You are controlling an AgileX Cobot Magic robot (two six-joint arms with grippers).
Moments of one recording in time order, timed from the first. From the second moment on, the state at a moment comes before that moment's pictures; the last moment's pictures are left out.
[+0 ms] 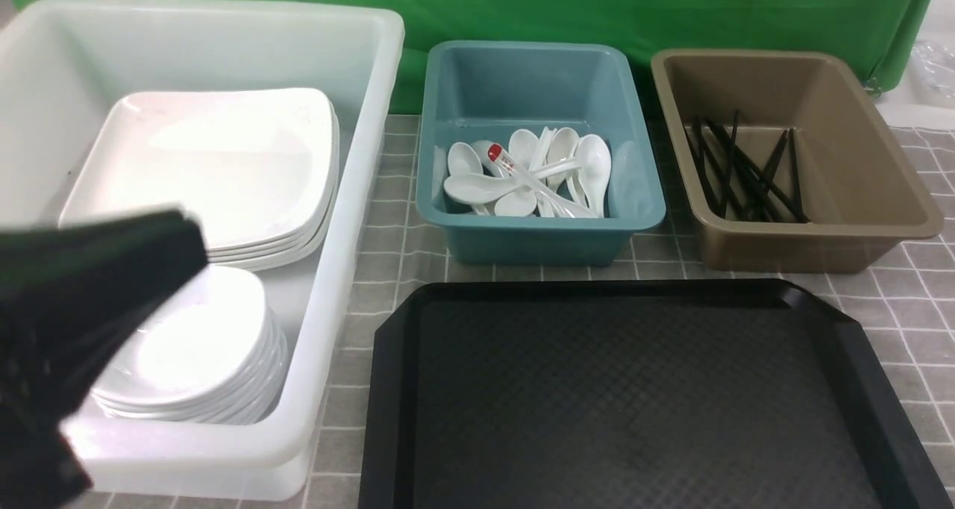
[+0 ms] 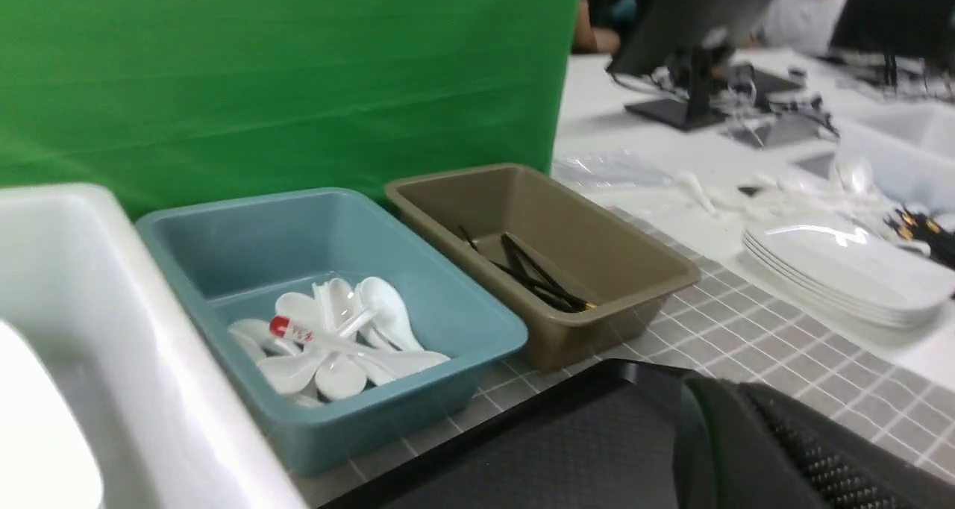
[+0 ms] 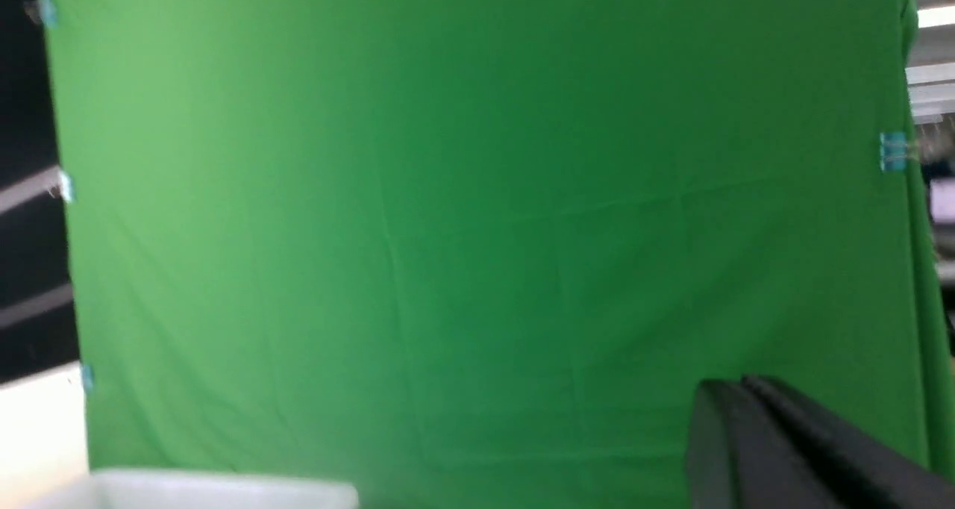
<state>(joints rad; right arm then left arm) 0.27 0.08 -0.44 -0.09 -0.11 0.20 -0.61 0.48 -0.55 -0.28 0.23 0.11</state>
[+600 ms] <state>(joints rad) 0.27 0.00 -0.29 -0.09 -0.06 0.20 -0.61 0.45 -0.43 -0.15 0.08 0.05</state>
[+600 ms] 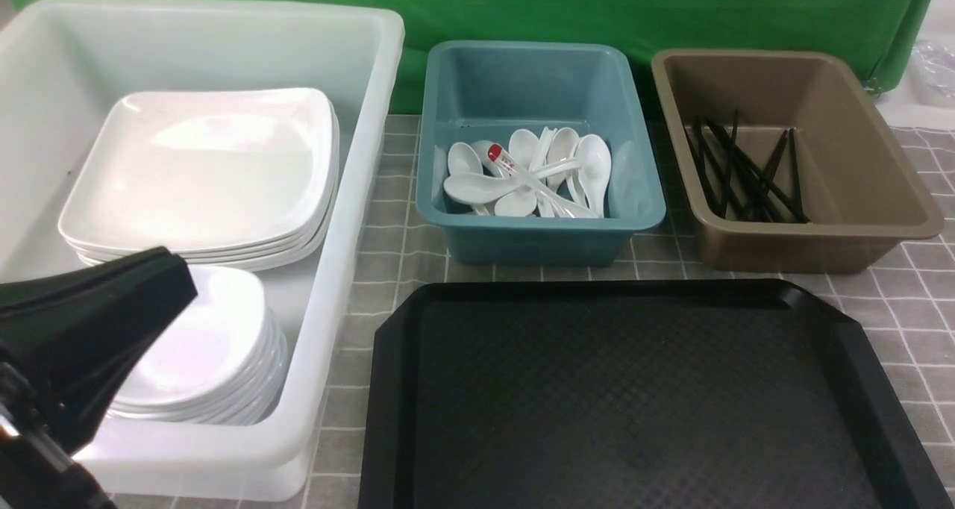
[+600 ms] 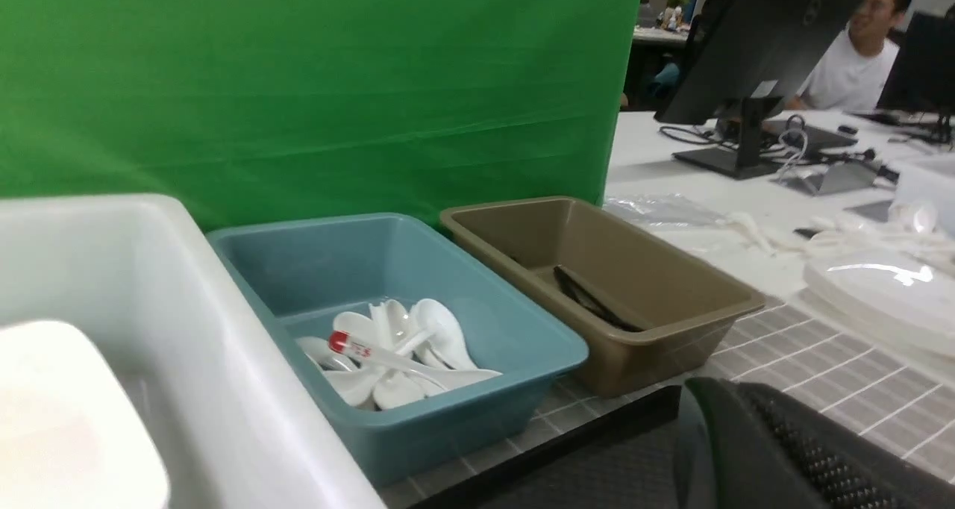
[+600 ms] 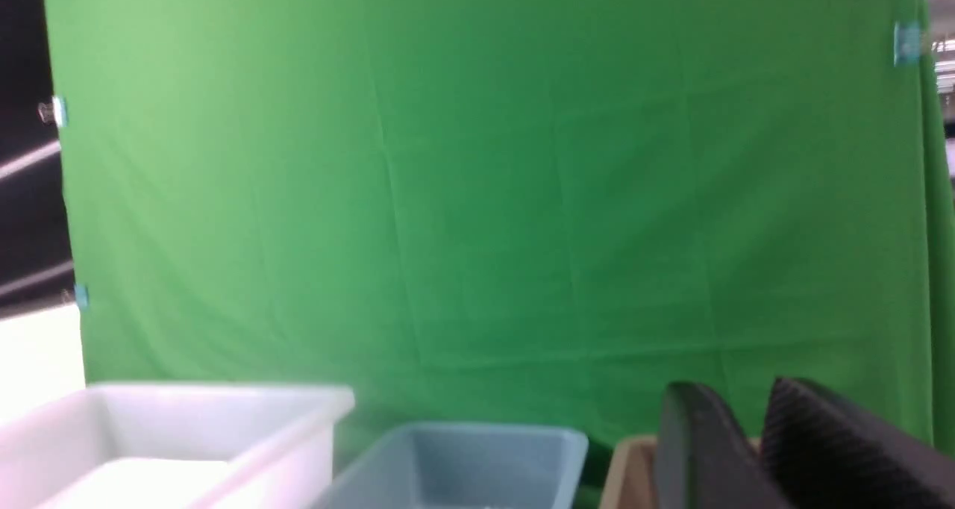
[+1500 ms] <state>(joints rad) 0.27 0.00 -0.29 -0.09 -0.03 0.20 -0.07 0.06 -0.04 -0.09 0.05 0.05</state>
